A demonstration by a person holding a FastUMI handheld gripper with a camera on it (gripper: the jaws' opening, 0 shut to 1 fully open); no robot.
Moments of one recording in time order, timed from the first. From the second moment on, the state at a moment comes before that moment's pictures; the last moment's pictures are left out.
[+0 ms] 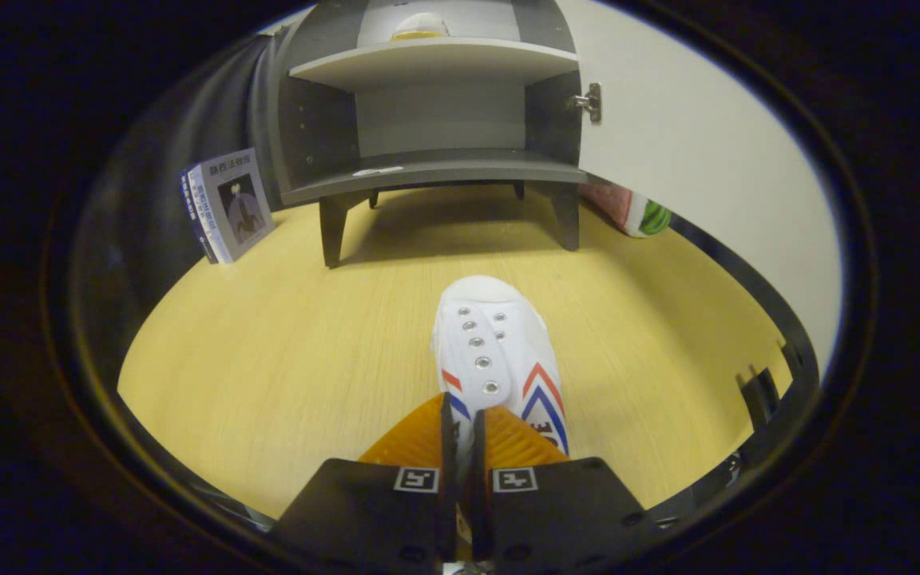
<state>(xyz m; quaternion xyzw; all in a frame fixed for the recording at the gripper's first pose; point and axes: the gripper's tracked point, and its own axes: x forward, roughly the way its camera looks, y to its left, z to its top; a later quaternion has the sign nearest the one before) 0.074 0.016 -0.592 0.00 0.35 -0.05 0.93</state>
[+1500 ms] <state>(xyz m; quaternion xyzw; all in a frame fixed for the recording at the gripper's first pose) 0.160 0.042 -0.265 -0.03 0.17 -0.04 0.98</state>
